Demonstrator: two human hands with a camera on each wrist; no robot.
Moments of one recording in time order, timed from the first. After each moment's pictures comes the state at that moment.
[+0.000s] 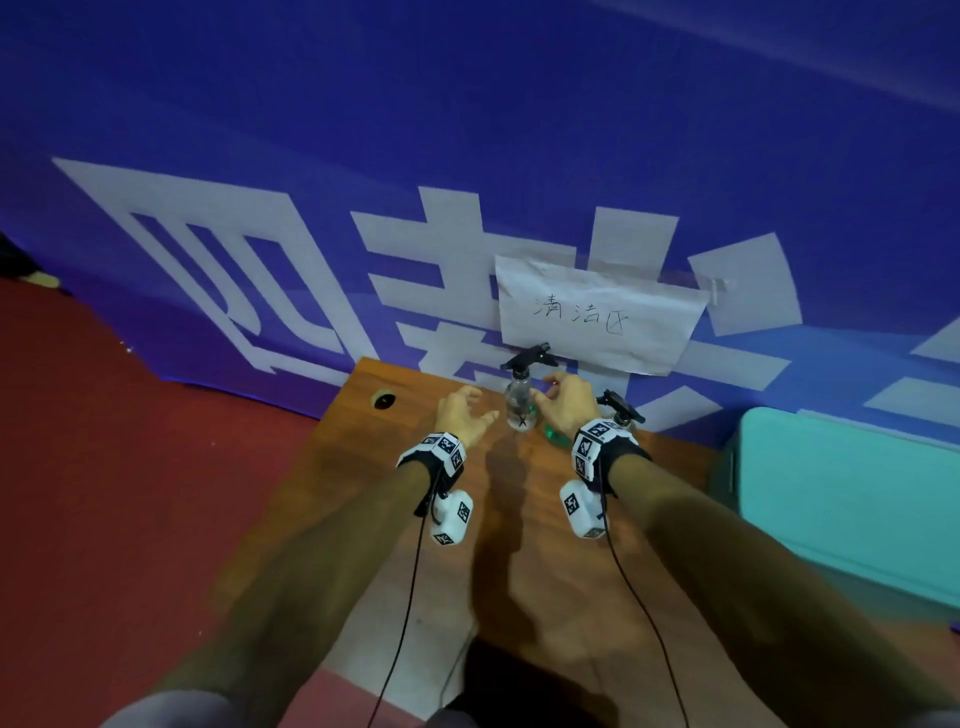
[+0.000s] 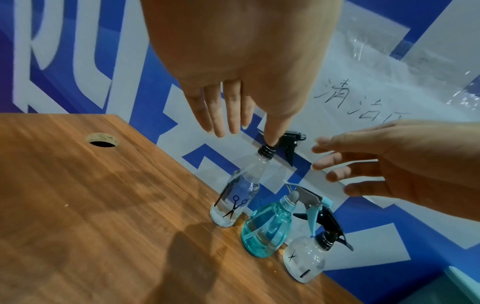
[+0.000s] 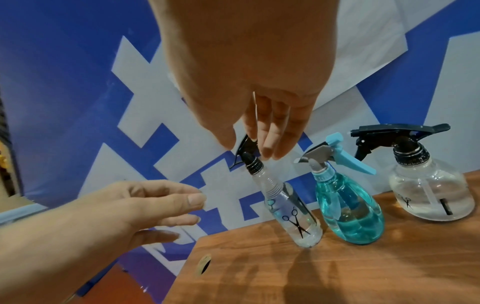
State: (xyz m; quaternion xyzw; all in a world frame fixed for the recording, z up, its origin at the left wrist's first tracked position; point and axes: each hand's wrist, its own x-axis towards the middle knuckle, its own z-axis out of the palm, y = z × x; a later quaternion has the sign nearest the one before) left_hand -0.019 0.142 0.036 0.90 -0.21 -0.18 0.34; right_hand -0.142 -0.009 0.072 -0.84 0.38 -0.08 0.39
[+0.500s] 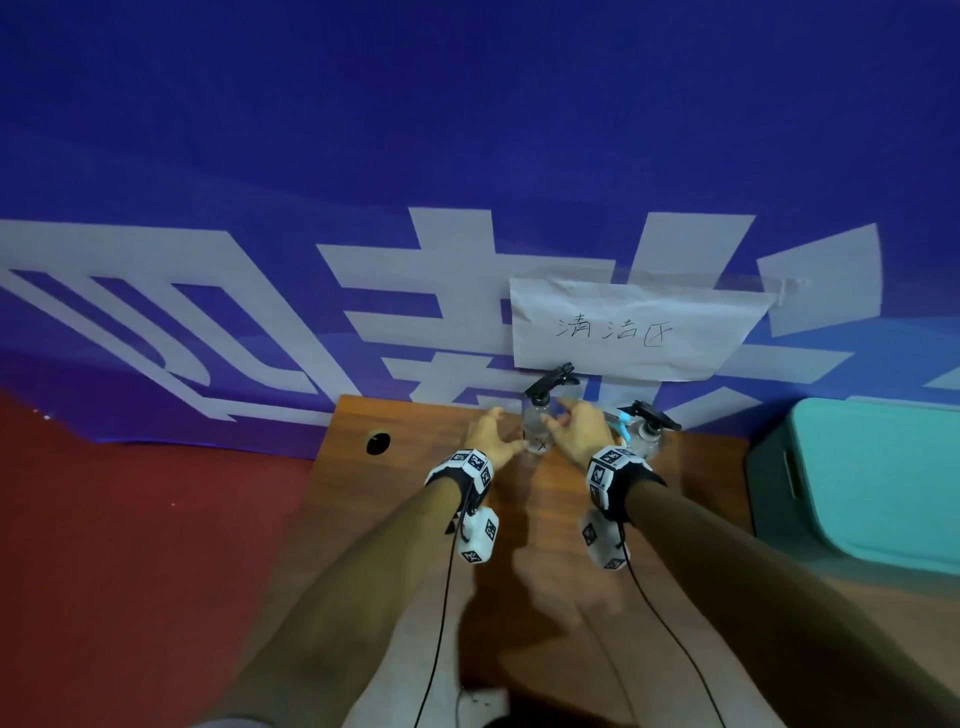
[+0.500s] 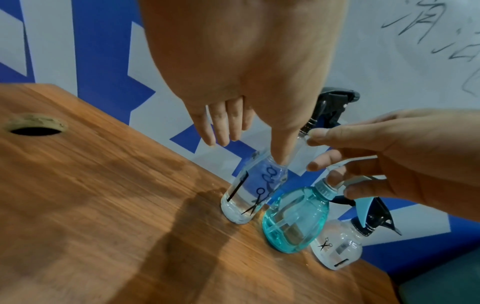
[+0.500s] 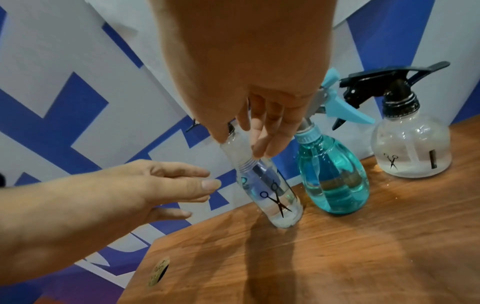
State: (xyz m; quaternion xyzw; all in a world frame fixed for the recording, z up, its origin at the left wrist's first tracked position) left_hand 0.057 0.096 -0.029 0.86 -0.30 -0.33 0.24; right_hand -0.084 -0.010 0.017 -0.81 0.44 -0.06 0.39
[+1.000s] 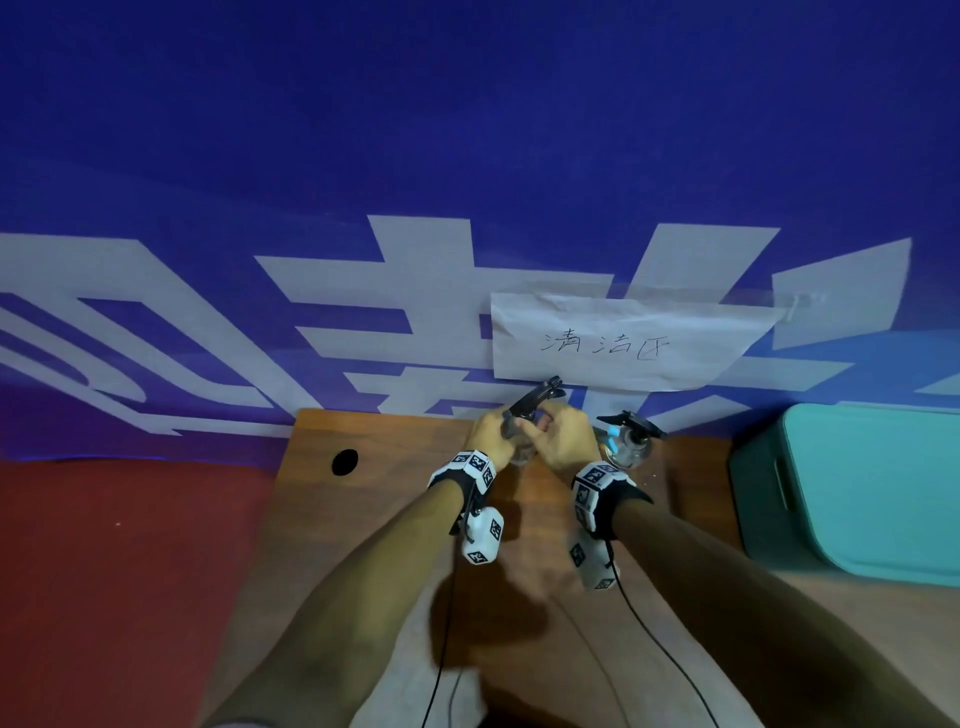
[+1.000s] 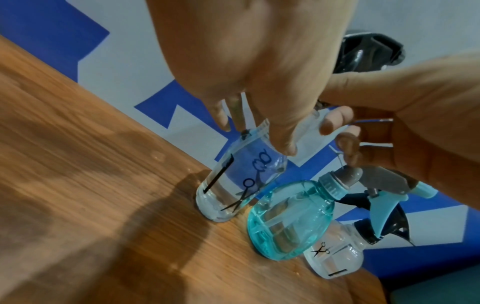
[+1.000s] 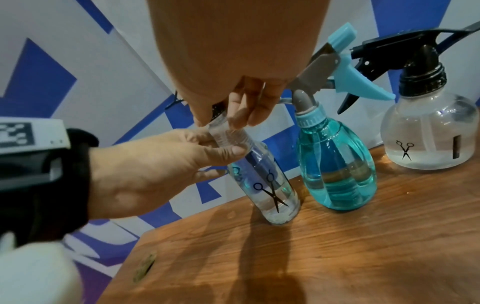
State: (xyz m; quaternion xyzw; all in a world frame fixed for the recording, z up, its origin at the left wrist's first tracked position) left_hand 0.060 0.043 -0.043 0.82 -0.34 -0.36 0.28; right_hand -0.065 -0.027 -0.001 -0.83 0.44 -0.11 0.32
